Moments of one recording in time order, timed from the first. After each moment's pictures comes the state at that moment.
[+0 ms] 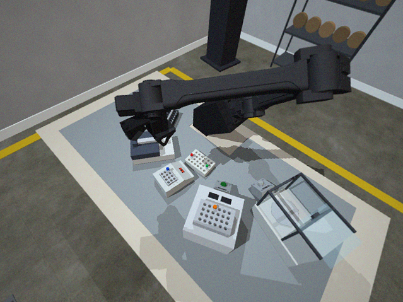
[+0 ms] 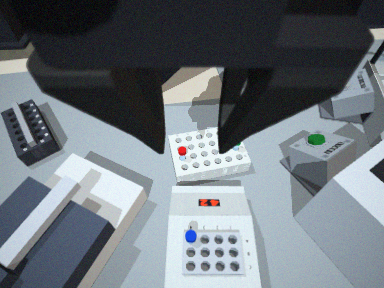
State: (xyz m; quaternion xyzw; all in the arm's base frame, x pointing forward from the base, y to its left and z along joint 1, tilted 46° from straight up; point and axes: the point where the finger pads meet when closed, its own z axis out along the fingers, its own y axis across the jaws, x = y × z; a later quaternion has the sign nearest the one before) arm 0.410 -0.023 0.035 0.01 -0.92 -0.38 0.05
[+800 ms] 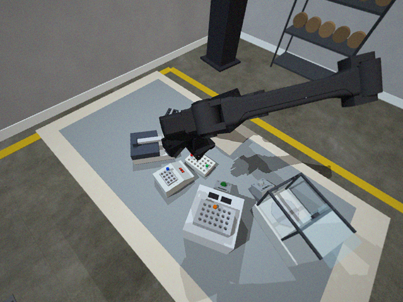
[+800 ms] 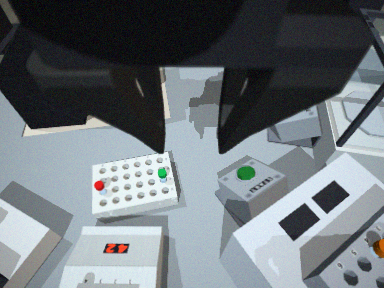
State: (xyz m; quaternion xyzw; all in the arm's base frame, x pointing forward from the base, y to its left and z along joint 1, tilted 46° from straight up) arm 0.352 0.059 0.126 0.00 -0.92 -0.39 0.05
